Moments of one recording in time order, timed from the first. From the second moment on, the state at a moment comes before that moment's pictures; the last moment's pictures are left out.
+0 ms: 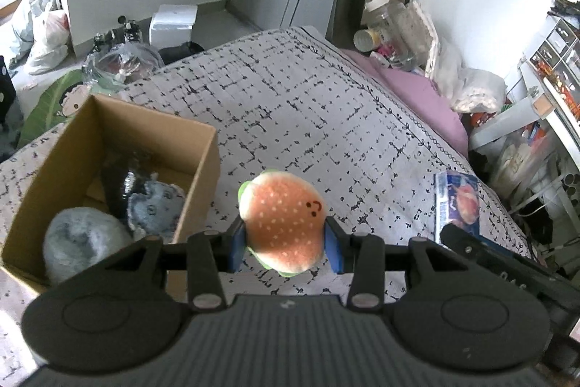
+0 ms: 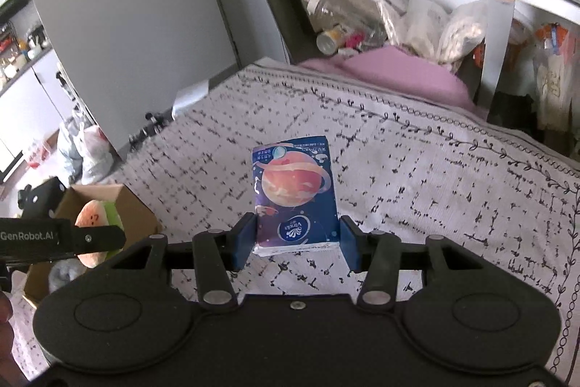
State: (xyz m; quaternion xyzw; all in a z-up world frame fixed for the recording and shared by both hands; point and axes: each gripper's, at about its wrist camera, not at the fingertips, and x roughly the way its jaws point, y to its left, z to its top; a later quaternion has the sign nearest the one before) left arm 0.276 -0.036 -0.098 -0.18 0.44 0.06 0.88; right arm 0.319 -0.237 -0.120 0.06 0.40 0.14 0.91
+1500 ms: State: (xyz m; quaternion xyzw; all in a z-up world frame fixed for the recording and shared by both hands) left arm 0.240 0.101 -0.064 -0.18 0.40 0.11 0.89; right arm 0.274 -0.136 -0.074 0.05 0.33 0.27 0.90
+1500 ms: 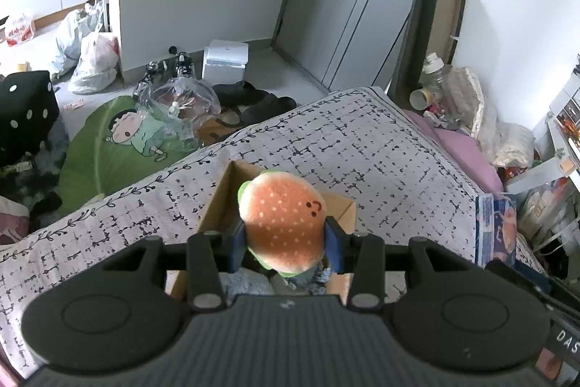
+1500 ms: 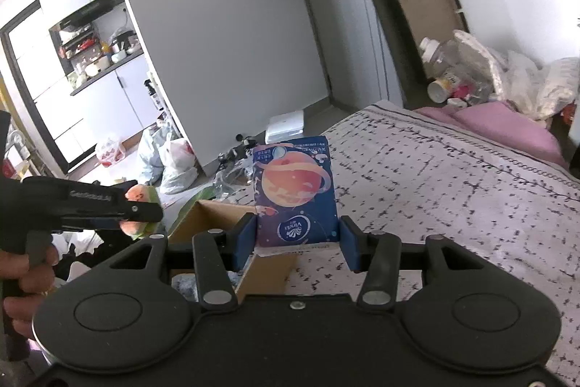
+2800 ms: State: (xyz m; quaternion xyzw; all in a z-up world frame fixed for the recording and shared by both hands) left arm 0.277 0.153 -0.113 -0.19 0.44 0.09 0.87; right arm 0.302 -0.049 -0.114 0.04 0.40 0.27 0.87
